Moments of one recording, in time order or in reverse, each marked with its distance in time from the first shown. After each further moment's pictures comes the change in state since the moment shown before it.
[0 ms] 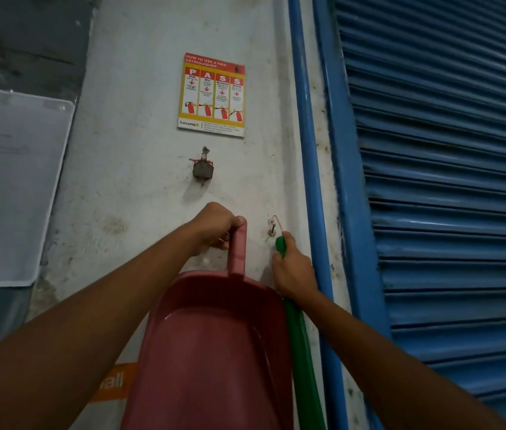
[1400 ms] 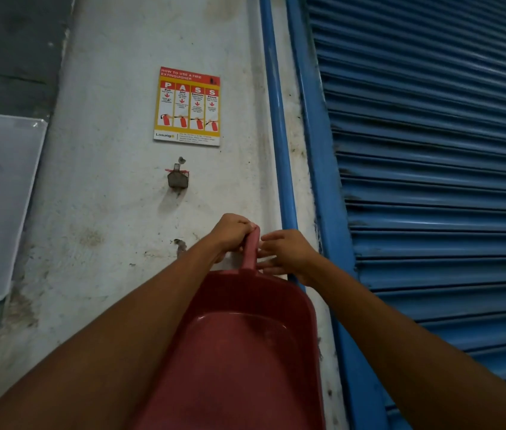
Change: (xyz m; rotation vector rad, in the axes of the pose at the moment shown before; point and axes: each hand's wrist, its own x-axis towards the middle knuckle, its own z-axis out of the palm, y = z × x) left_hand 0.025 0.010 0.073 0.033 -0.030 0.089; right_hand 0.014 -0.008 -0.080 0.542 -0.334 0.165
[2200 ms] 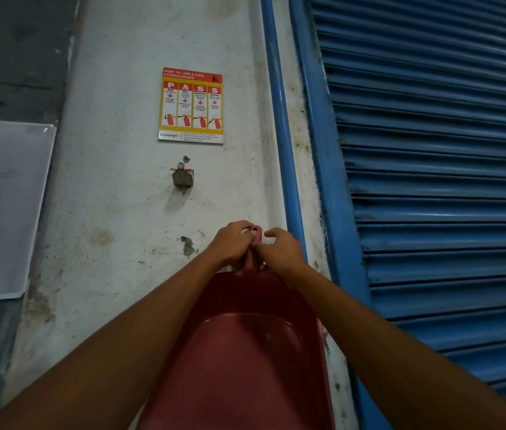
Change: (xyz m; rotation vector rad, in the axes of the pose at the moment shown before) left_hand -0.025 -0.011 0.001 0.355 0.036 0.146; right_hand 0.012 0.019 0.032 -0.250 0.259 -0.154
